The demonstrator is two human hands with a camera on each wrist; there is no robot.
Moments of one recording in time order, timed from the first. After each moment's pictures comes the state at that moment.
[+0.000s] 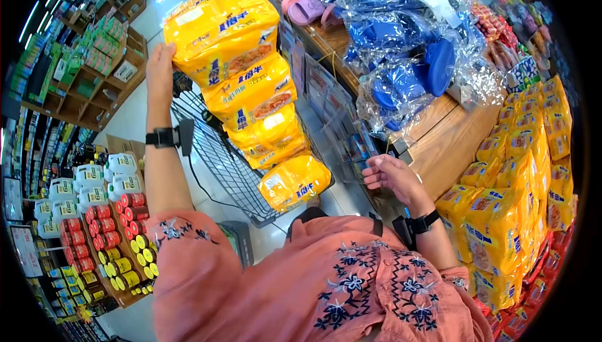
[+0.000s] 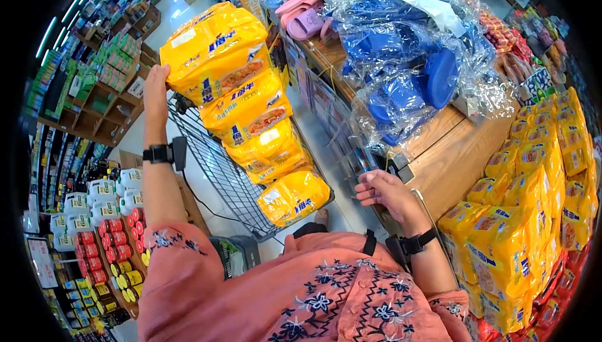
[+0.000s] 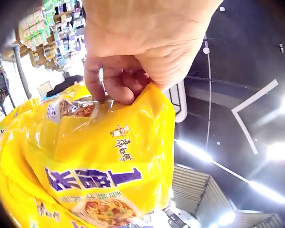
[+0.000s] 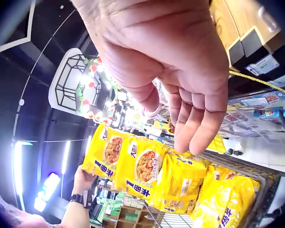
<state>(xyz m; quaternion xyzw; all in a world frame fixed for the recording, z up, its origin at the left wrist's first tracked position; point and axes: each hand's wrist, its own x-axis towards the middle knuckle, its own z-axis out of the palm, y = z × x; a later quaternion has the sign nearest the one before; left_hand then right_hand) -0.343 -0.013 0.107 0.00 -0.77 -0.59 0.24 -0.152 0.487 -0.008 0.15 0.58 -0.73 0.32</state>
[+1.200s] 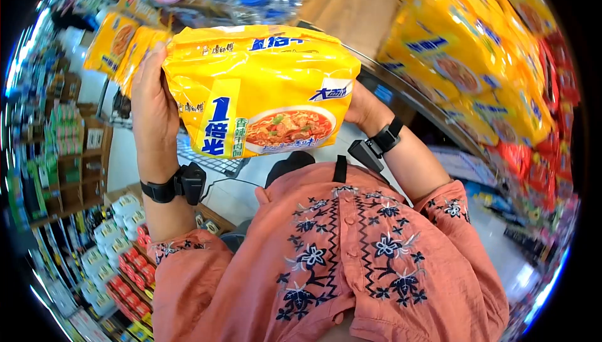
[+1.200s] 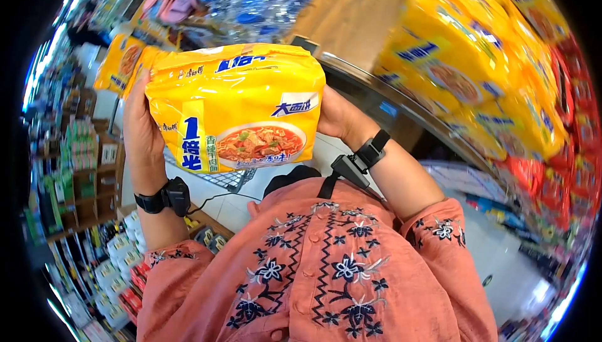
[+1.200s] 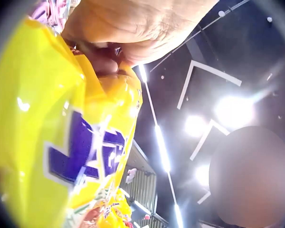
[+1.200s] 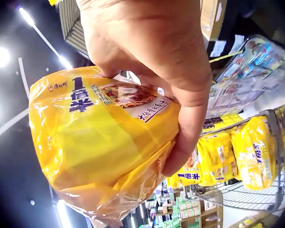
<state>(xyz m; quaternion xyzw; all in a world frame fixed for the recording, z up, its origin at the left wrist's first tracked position) -0.107 0.239 0.139 -0.09 -0.59 -0.79 -0.13 0.006 0.504 -0.013 0.04 0.24 -0.96 0.17</state>
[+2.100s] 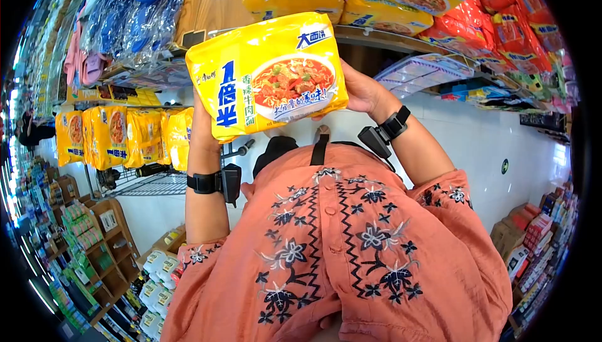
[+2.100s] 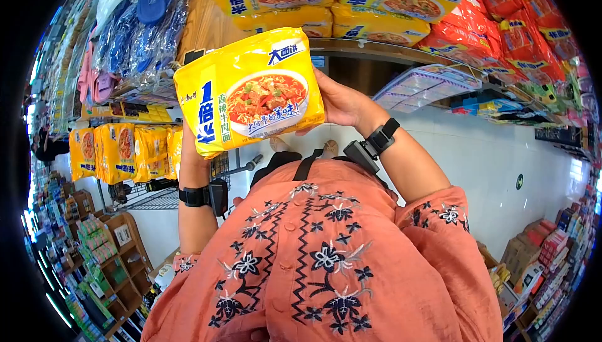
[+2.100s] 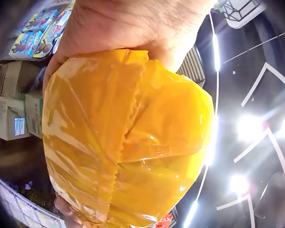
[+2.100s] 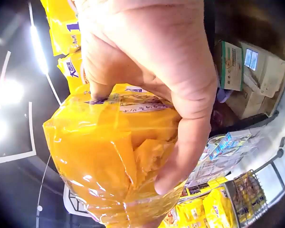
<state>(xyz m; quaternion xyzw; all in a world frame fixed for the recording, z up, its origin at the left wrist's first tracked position) 0.032 0.384 -0.005 -0.07 -0.45 -0.74 -0.50 0.245 0.611 -0.059 0.10 0.22 -0.97 0.05</state>
